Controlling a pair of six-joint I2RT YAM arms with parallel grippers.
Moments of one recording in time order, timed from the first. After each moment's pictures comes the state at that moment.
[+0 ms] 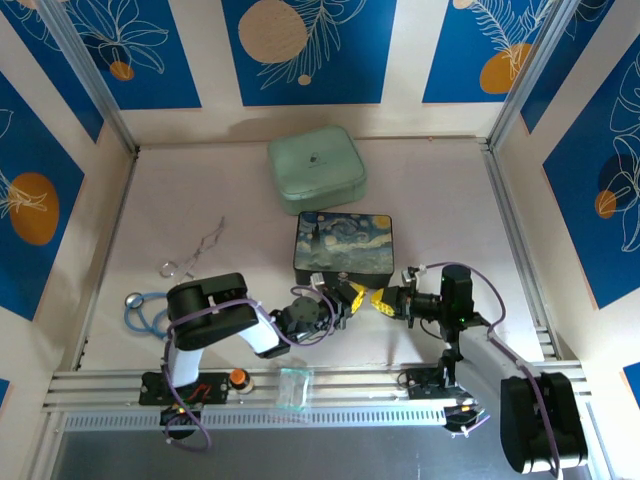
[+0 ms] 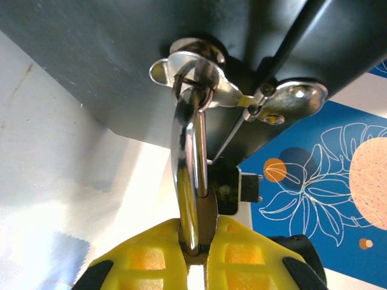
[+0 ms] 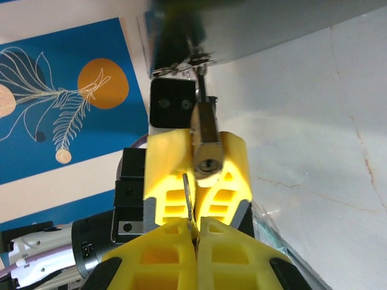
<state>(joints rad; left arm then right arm) -1.20 1.94 0.54 1.26 -0.20 -1.89 0.10 0.89 0.08 0.26 -1.14 1.24</state>
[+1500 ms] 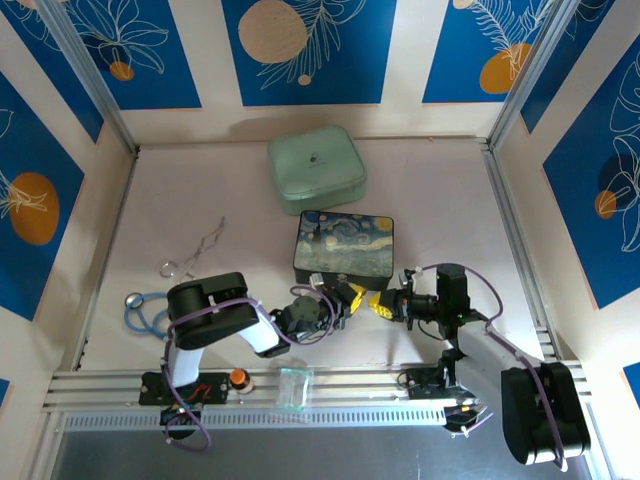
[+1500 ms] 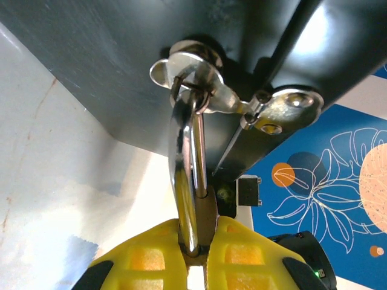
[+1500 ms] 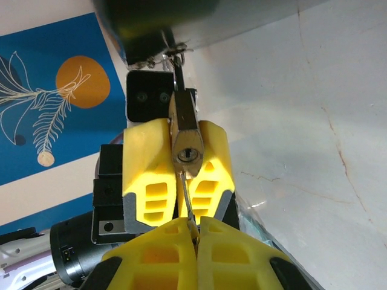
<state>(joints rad) -1.19 1.94 0.54 1.24 -0.20 -1.89 0.14 0.95 0.10 0.18 -1.10 1.18</state>
